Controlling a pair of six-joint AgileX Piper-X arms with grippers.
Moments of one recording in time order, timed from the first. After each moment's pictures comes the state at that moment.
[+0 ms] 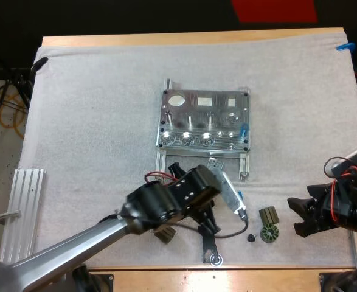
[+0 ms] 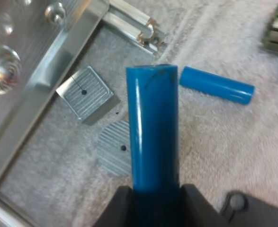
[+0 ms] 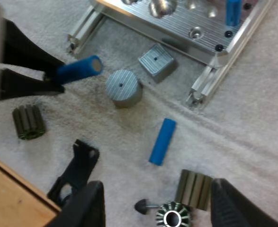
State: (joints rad) left arm -1.01 1.25 -0.99 0.90 -0.13 -1.69; right arm 0.57 0.70 -1.04 1.28 -0.16 -1.75
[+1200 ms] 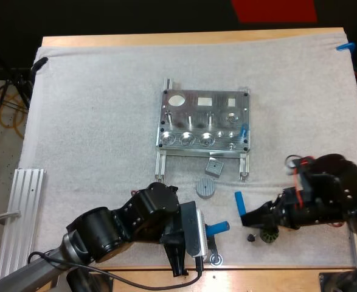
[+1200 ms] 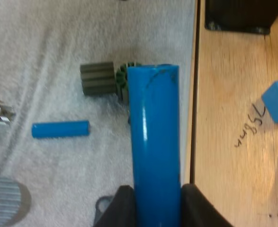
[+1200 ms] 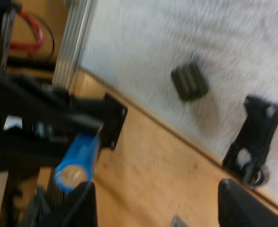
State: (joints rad) left arm -1.01 0.92 -0.88 0.93 0.33 -1.48; right arm 0.64 0.84 -0.86 1.01 -0.67 -1.36
